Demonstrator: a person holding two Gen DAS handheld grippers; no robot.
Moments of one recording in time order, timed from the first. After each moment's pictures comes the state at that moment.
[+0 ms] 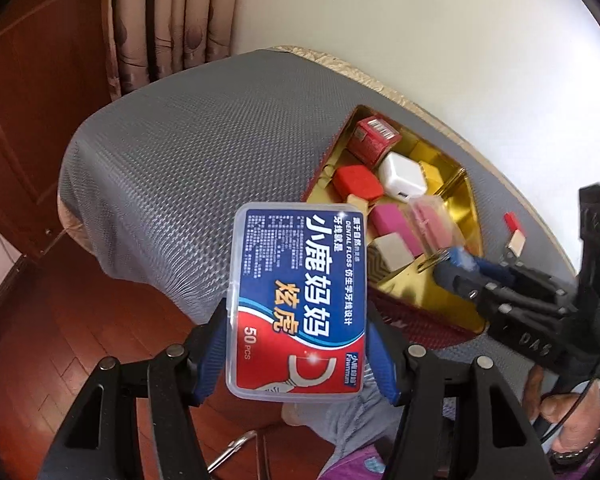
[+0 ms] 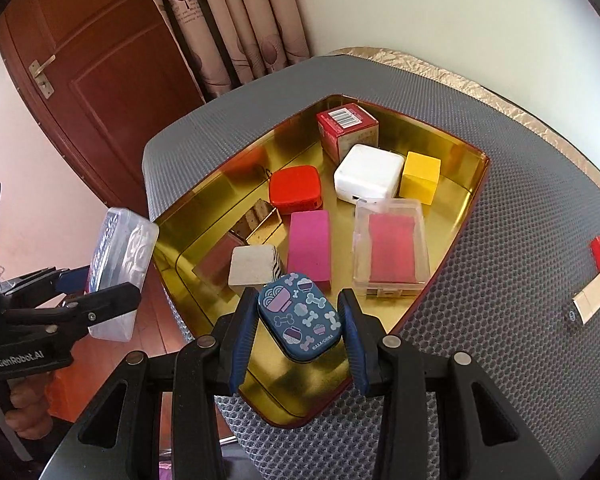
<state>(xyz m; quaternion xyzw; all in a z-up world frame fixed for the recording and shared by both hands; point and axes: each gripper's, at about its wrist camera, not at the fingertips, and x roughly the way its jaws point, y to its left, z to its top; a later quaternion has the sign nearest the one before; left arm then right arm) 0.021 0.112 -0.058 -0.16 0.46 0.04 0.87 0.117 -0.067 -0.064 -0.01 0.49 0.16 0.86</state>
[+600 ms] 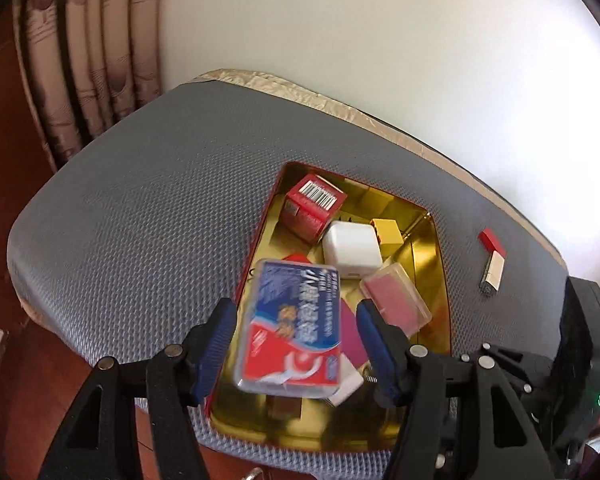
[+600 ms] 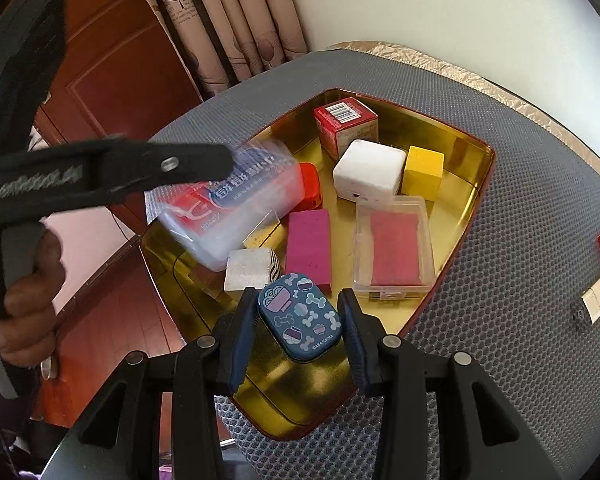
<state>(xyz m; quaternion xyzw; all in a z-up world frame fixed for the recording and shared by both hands) 0.132 0.087 -0.029 -0.09 0.45 -0.04 0.89 0.123 -0.068 -0.069 0.00 0.50 0.16 0.85</state>
